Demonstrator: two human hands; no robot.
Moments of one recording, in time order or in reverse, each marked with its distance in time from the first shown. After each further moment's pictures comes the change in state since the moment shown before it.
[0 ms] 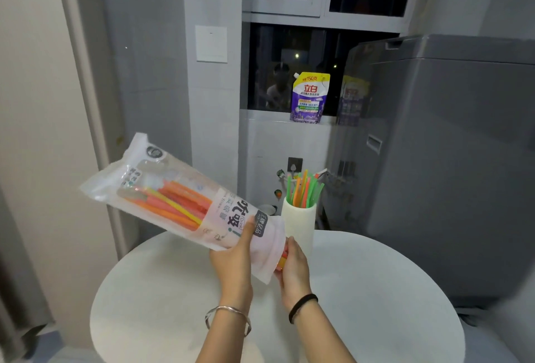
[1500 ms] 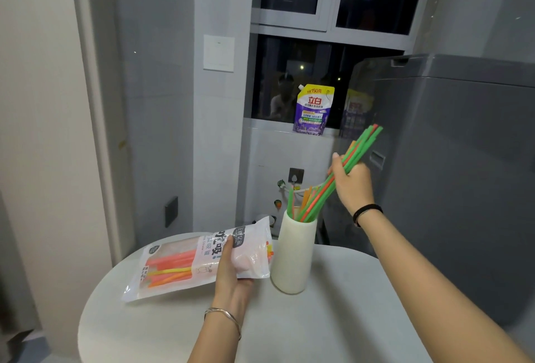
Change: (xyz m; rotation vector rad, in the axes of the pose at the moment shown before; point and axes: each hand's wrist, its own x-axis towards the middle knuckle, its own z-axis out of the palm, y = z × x) left_hand 0.025 -0.011 0.006 -0.552 -0.087 -0.589; right_hand 0.085 -0.172 -0.018 -0.687 0.065 -0.866
